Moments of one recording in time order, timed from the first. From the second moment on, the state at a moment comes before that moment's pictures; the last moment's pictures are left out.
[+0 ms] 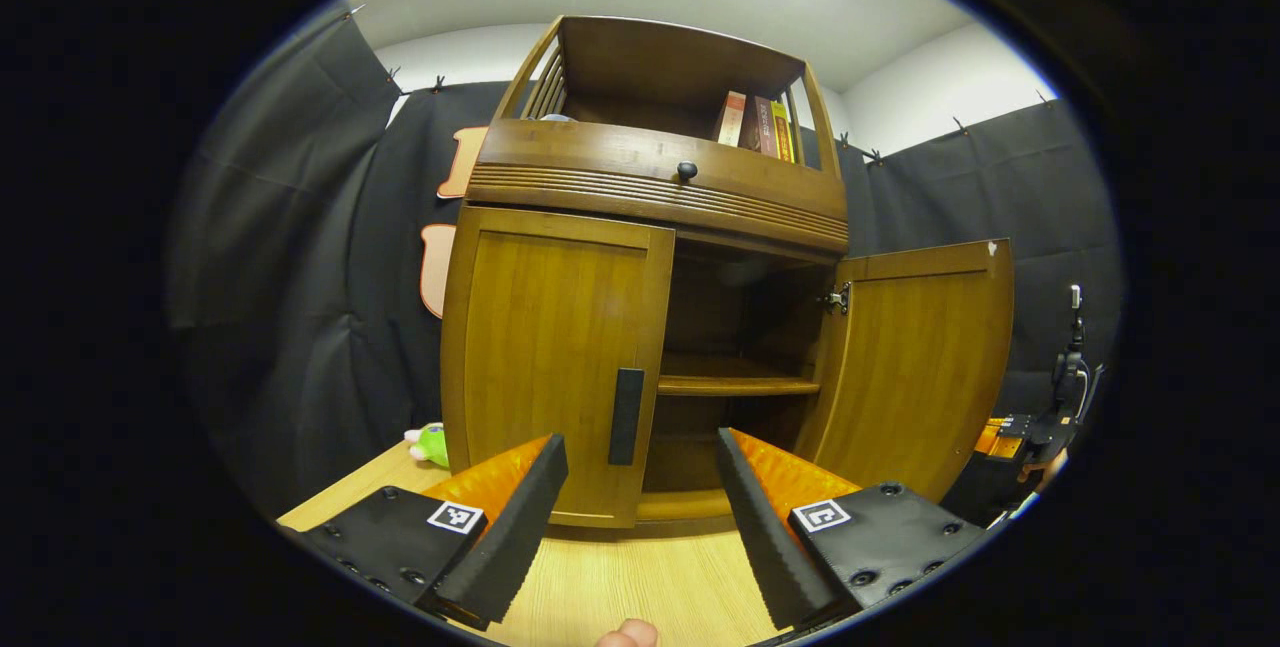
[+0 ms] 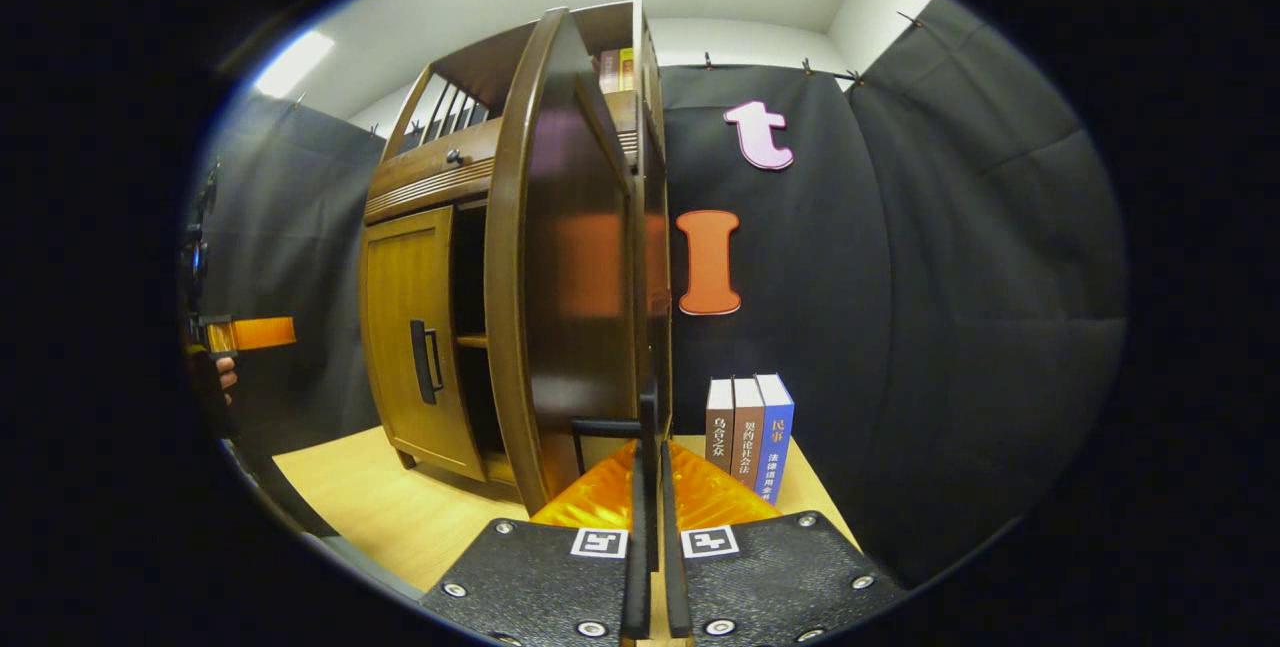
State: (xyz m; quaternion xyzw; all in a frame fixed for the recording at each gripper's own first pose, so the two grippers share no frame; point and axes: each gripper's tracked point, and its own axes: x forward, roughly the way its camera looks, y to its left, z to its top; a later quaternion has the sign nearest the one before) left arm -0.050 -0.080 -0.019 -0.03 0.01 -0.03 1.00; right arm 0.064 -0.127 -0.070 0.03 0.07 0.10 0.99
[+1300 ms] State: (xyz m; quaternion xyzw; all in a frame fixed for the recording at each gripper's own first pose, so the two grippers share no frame) left arm -0.042 -0.065 -0.048 -0.02 0.04 -0.02 1.00; right arm 0.005 -0.118 -0.035 0.04 0.04 0.04 1.00
